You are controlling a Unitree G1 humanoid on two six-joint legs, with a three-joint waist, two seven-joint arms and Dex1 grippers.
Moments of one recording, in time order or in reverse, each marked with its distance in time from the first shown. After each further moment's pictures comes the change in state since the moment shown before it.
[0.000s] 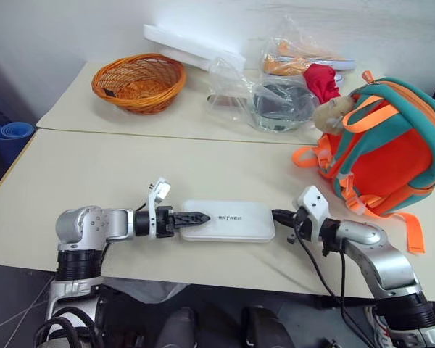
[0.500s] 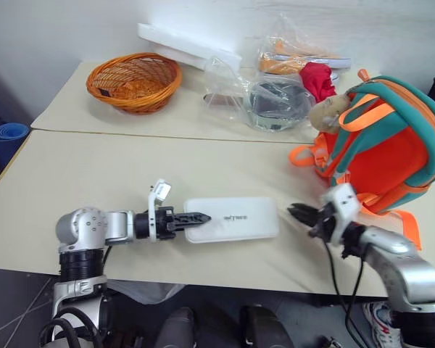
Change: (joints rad) left arm -0.003 -0.017 0.138 0.025 -0.088 0.077 0.003; right arm 0.127 0.005 -0.276 -0.135 0.141 0.130 -0.104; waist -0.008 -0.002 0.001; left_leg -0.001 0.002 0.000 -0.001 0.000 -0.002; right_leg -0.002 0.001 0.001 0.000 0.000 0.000
